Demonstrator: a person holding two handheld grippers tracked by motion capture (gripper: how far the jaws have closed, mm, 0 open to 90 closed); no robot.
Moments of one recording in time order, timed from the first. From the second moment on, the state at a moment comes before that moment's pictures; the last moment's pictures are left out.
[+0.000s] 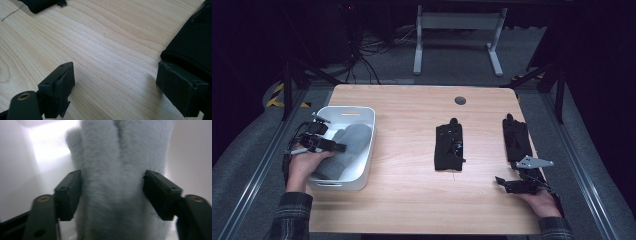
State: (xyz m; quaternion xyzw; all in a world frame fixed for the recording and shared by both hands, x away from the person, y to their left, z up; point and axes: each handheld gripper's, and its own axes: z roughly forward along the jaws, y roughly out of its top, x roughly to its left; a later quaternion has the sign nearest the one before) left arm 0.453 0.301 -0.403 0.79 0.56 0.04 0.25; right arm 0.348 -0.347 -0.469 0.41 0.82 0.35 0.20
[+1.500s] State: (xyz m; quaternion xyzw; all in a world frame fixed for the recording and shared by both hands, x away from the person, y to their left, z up) left arm 0.384 0.135 -0.364 0.84 0.36 0.09 0.40; right arm 0.348 -0.347 -0.469 0.41 0.82 0.35 0.20
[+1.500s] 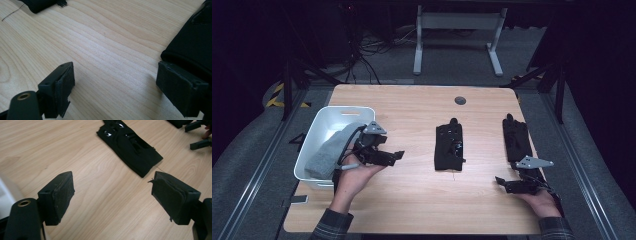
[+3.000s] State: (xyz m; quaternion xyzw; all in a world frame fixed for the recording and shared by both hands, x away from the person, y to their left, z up) left arm 0.369 0.096 -0.477 0.89 0.27 0.10 0.36; right arm 0.346 -0.344 -0.448 0.41 0.82 0.36 0.19
